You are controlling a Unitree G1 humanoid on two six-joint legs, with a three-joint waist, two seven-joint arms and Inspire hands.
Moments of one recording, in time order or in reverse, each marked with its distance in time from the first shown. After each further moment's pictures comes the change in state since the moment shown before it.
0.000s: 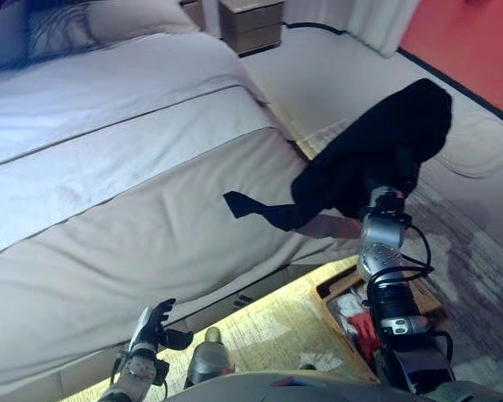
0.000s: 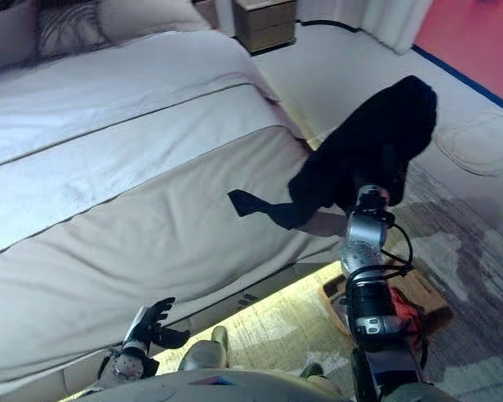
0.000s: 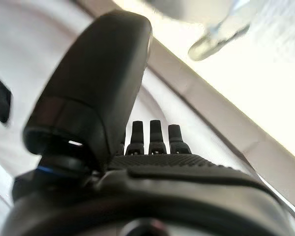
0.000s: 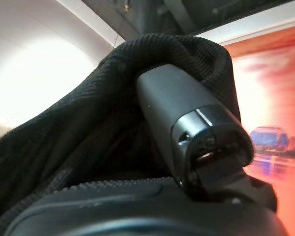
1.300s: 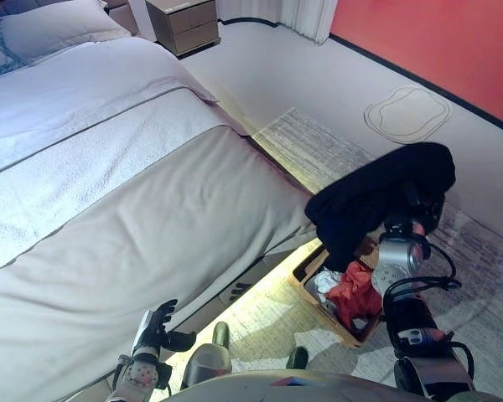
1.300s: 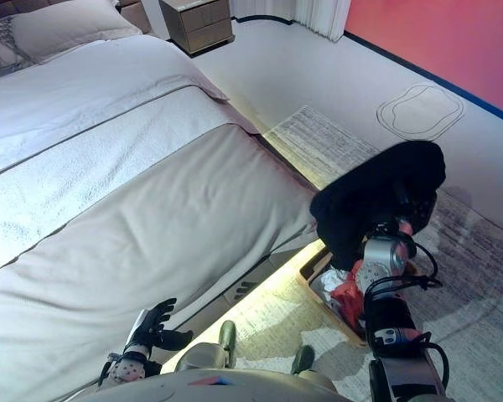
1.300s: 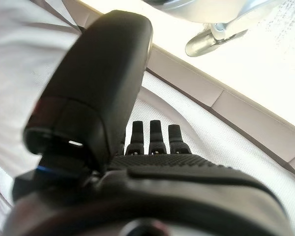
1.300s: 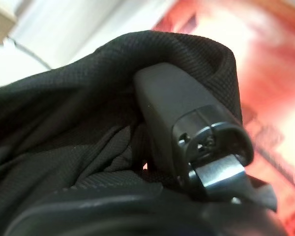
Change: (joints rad) left arm 0.042 -0.007 0.041 -0.034 0.010 -0.001 -0.001; right arm 0.083 -0.100 -0.078 0.309 -0.238 -0.057 -0.358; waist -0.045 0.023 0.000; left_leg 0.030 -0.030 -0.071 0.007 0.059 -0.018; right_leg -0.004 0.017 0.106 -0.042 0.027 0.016
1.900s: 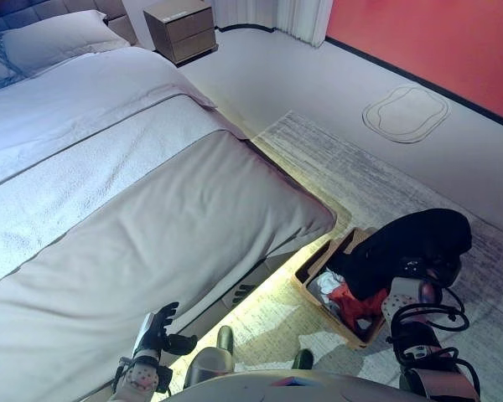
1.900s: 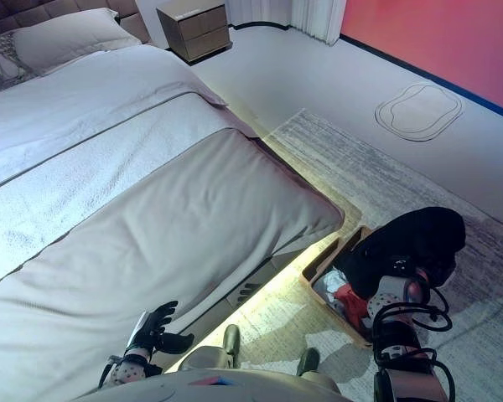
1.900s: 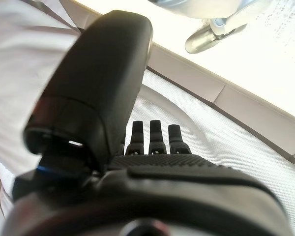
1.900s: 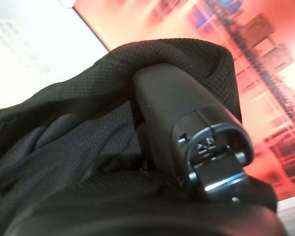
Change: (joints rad) left arm -0.006 0.002 -0.009 -0.006 0.000 0.001 -0.006; right arm 0.067 0.002 -0.067 0.256 0.054 -0.015 -0.065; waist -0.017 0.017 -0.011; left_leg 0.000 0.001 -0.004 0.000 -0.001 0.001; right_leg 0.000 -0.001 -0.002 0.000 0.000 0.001
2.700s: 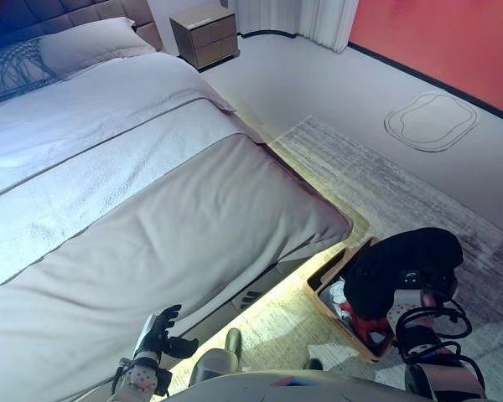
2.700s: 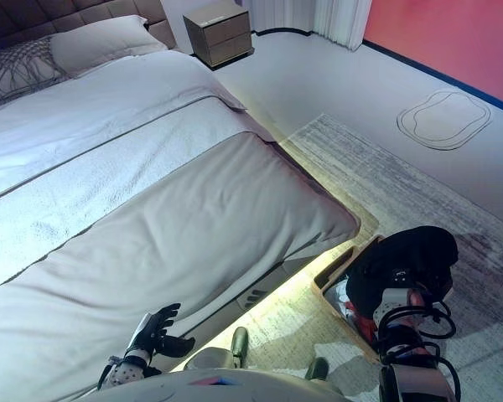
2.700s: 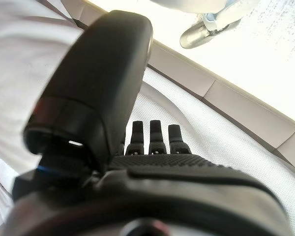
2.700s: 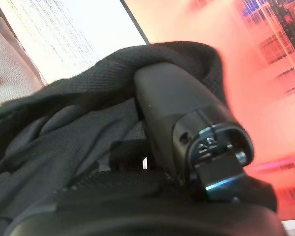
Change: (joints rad) left arm 0.009 0.013 -0.022 -0.003 -0.001 0.000 -0.023; right arm -0.029 -0.039 -0.003 0.165 -0.009 0.057 0.004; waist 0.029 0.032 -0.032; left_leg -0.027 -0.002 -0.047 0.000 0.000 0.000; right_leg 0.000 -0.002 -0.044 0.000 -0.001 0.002
